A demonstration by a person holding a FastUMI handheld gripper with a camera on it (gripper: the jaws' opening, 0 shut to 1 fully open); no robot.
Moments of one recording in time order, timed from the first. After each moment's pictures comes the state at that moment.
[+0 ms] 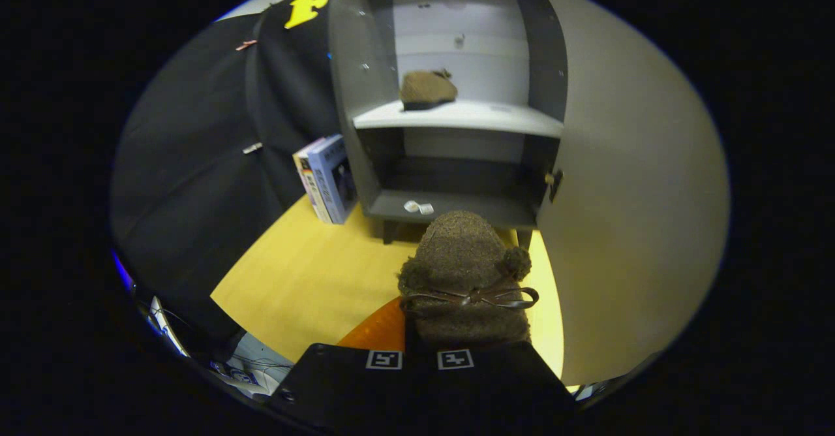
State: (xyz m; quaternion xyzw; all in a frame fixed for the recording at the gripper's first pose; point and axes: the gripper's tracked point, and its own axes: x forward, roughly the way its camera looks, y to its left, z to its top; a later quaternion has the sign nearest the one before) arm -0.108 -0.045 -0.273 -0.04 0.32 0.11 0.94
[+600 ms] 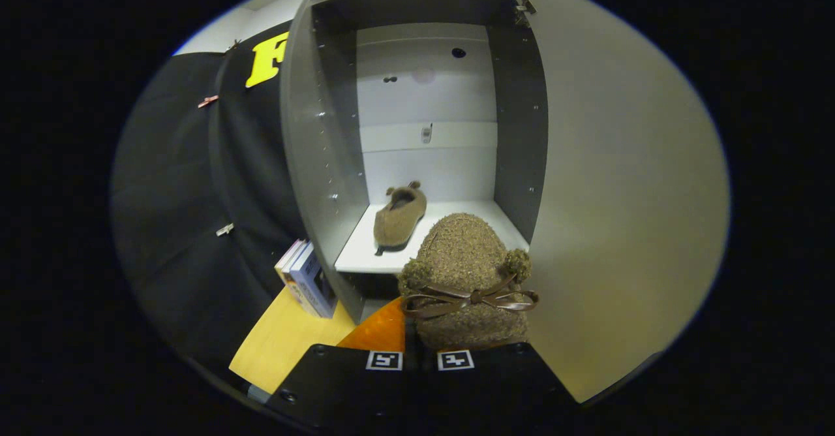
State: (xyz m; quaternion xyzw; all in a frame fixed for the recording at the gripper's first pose) arm 0.028 -0.041 -0.111 0.01 0.21 0.00 0.98
